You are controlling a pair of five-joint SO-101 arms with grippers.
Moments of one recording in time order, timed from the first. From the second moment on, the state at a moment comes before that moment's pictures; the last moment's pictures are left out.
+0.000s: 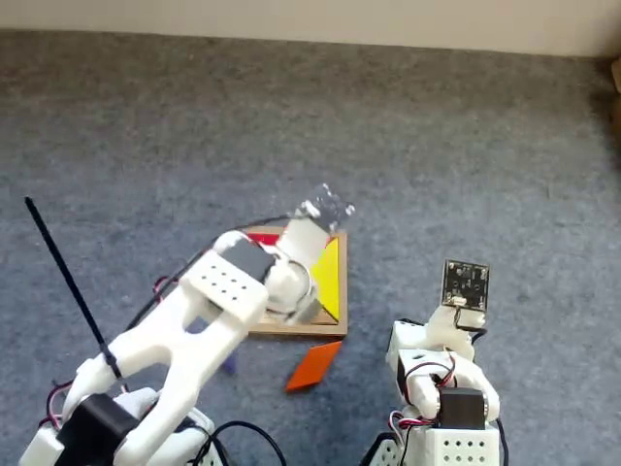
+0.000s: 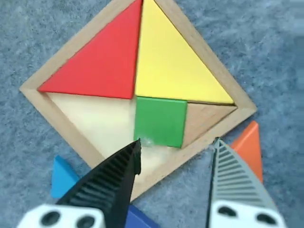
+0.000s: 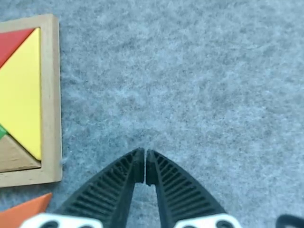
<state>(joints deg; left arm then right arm) 29.8 -20.5 44.1 61.1 -2.0 -5.4 -104.6 95.8 69.1 -5.6</state>
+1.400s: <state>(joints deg) 43.0 -18.4 49.6 61.4 10.2 -5.4 -104.6 95.8 69.1 -5.6</state>
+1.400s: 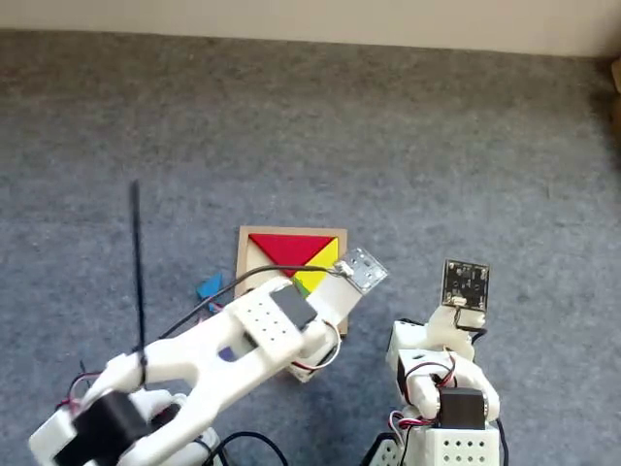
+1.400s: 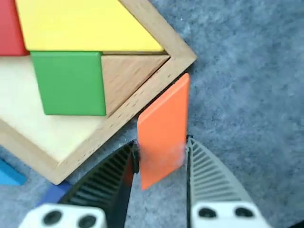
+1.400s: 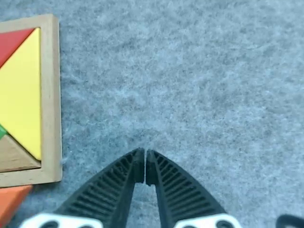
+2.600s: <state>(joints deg) 20.1 -32.2 52.6 53.6 13.3 -5.4 -104.6 95.8 69.1 -5.6</state>
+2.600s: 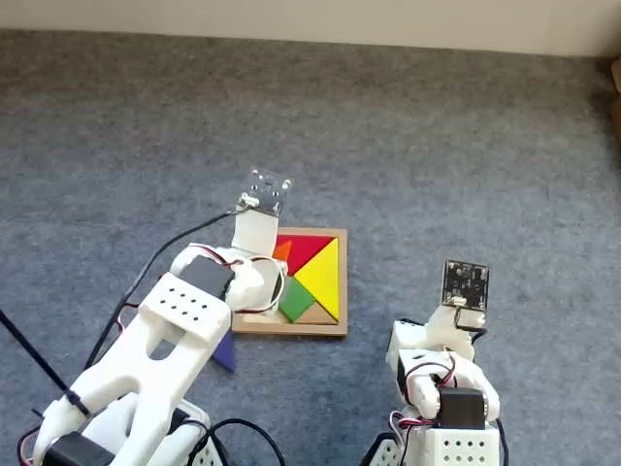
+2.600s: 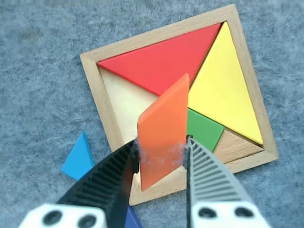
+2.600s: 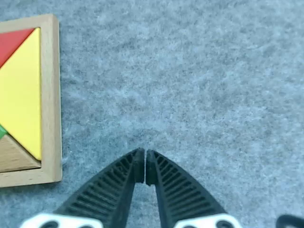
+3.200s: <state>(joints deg) 20.1 -24.2 50.7 48.1 10.3 -5.4 -104.6 95.8 69.1 -5.6</state>
